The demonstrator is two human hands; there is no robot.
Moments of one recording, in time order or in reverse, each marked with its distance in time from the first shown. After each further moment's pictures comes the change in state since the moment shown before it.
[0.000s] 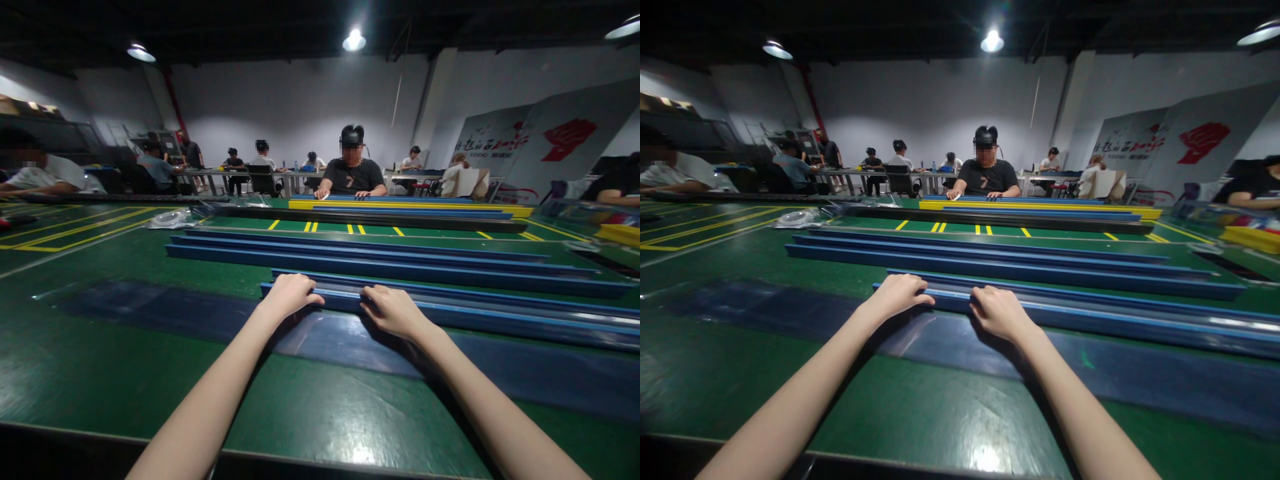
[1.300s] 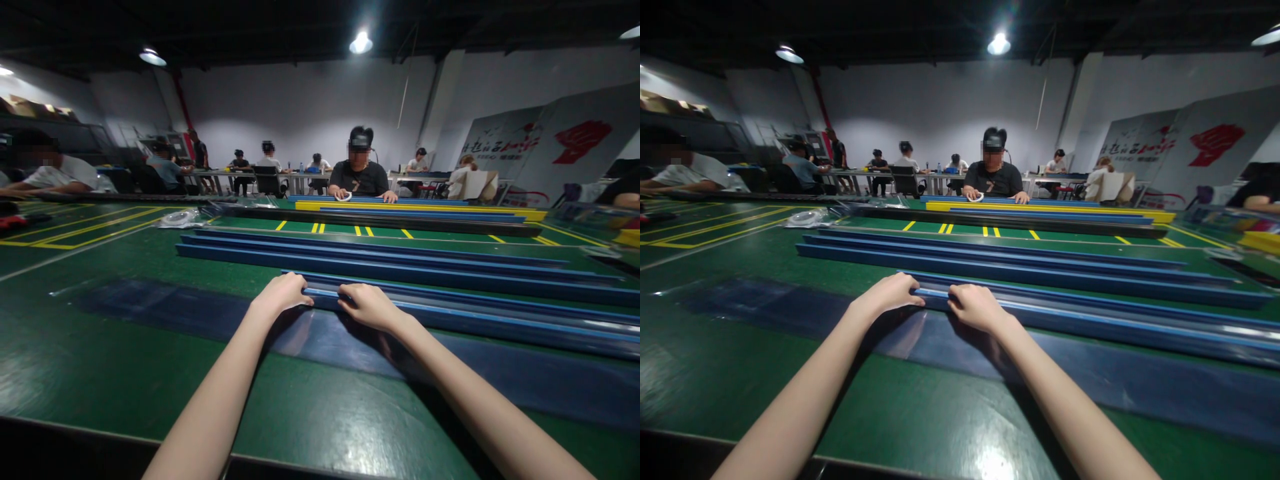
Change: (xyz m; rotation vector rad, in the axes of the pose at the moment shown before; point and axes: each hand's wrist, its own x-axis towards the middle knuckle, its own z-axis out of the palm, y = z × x) left_hand -0.008 -0.029 -0.011 -0.105 -0.186 -0.184; right_hand 0.049 -0.041 0.004 0.123 -0.027 -0.117
